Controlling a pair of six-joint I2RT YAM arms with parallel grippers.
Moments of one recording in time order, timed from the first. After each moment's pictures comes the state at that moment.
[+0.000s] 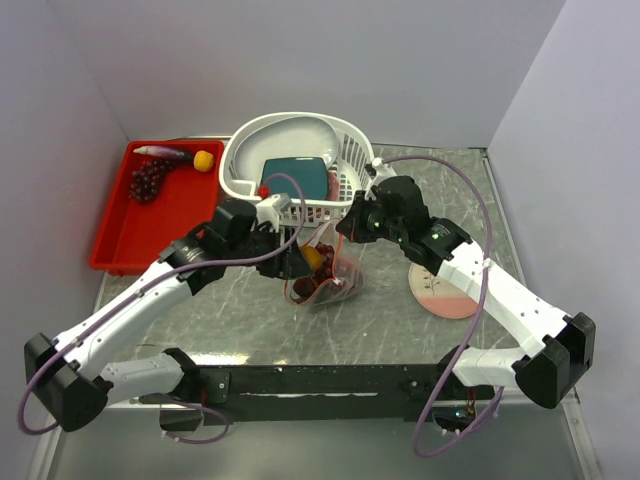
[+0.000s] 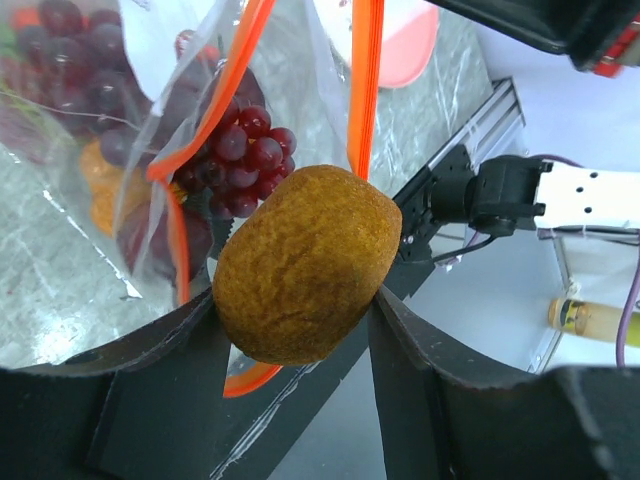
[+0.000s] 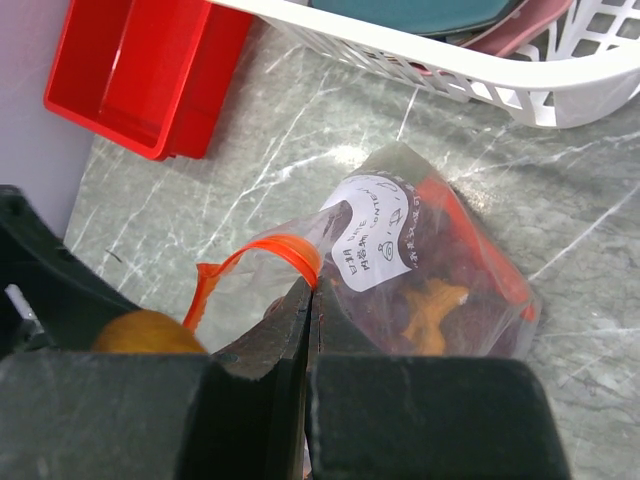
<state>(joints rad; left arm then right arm) -0.69 1.11 1.04 -0.52 0.40 -0.56 0.65 1.23 1.16 -0.44 -0.08 0.53</state>
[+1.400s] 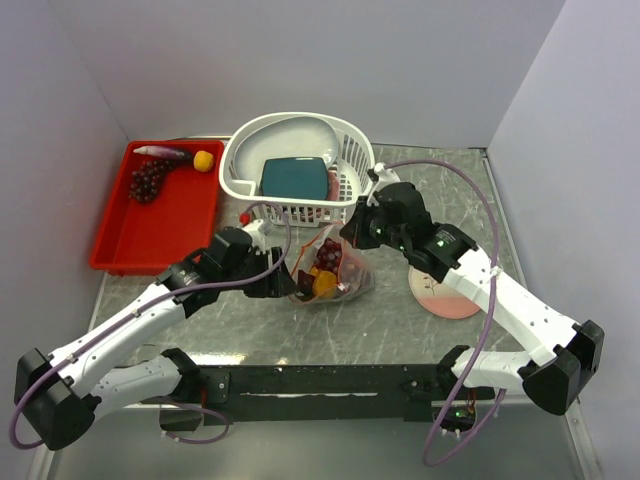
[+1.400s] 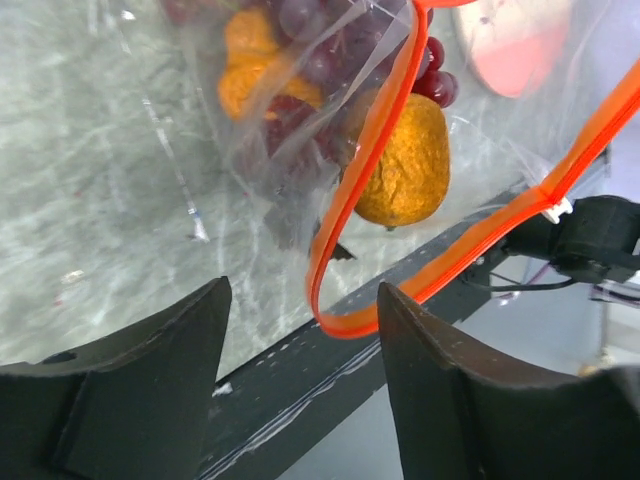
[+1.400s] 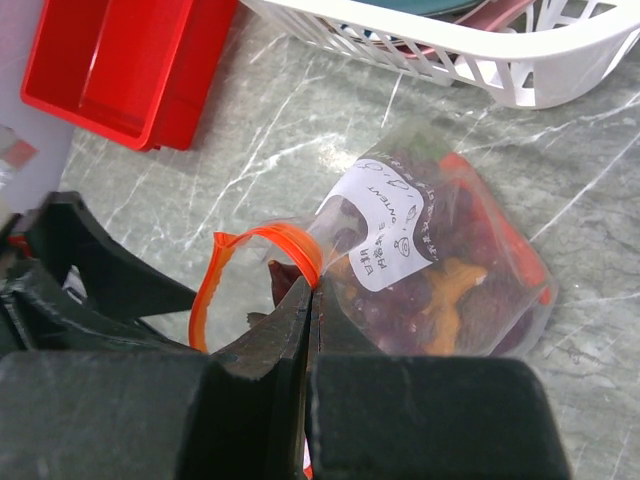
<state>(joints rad) -0.71 0.99 0.82 -0.53 0.21 -0.68 0.70 1.19 1.16 -0.51 0.00 0.54</state>
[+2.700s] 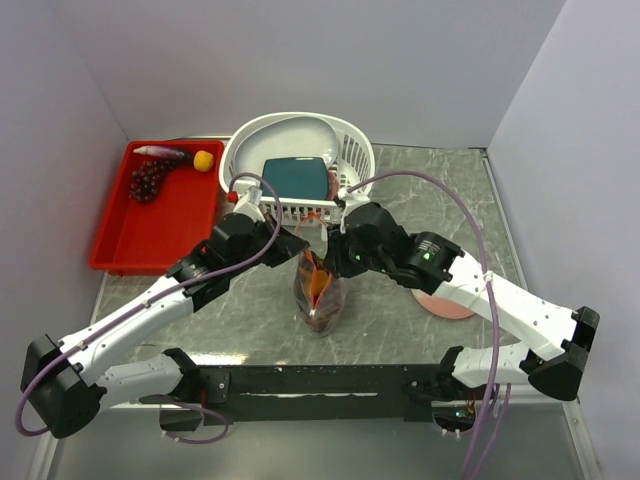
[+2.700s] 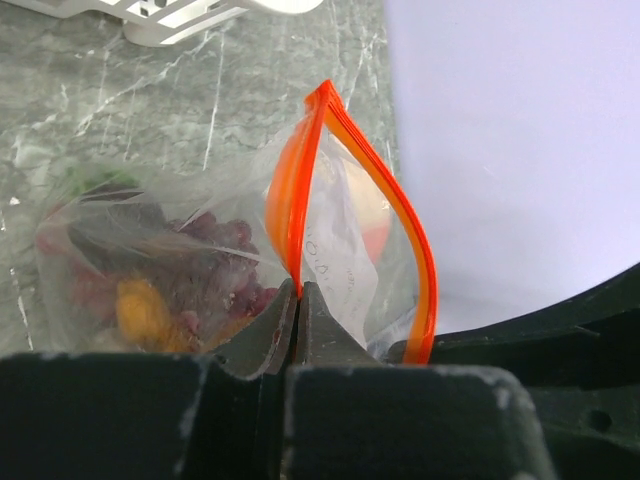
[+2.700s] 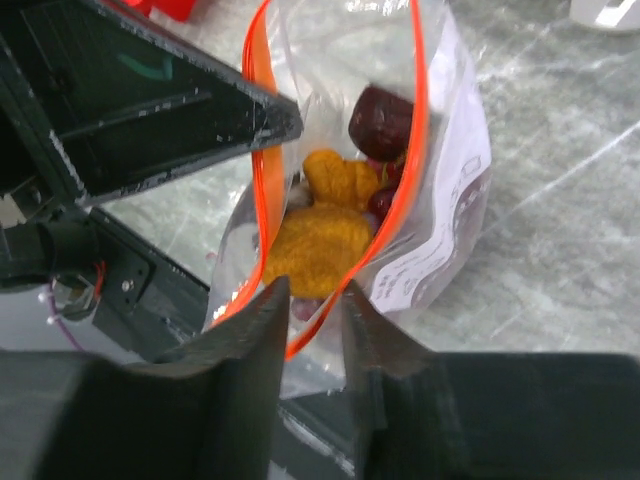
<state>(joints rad) -0.73 1.07 0.85 -0.12 0.02 -1.02 0.96 1.23 1.28 -0.74 0.14 0.52</state>
